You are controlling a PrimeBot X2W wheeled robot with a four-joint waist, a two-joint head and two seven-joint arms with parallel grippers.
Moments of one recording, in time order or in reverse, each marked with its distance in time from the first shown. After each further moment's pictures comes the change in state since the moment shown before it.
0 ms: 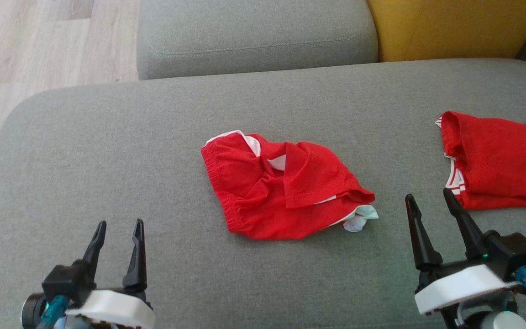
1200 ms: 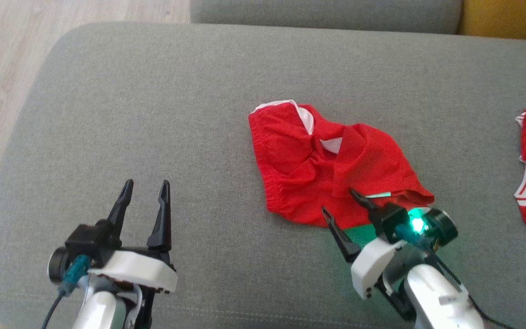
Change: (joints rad) left arm -0.167 -0.040 -0.064 0.078 -0.007 -0.037 -0.020; right arm -0.346 -0.071 0.361 0.517 -0.103 0.000 -0.021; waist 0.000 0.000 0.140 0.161
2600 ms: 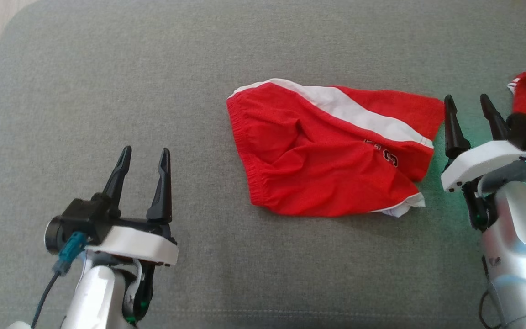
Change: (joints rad) left arm -0.087 -0.056 0.062 -0.013 0.072 -0.063 0.000; right arm -0.337 -0.055 -0.424 0.324 0.130 0.000 -0.130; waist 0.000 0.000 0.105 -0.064
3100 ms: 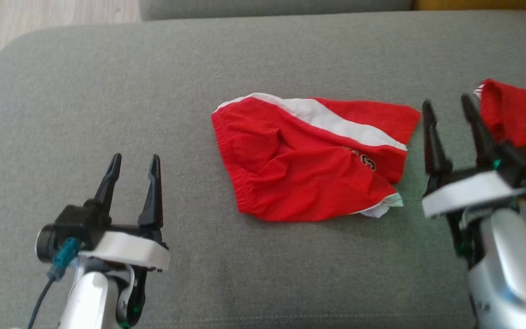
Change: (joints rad) left arm 0.020 0.001 0.040 0.014 0.025 -0.007 0.000; right arm 0.221 0.028 0.091 -0.406 0.030 0.000 -0.063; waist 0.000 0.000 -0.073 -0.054
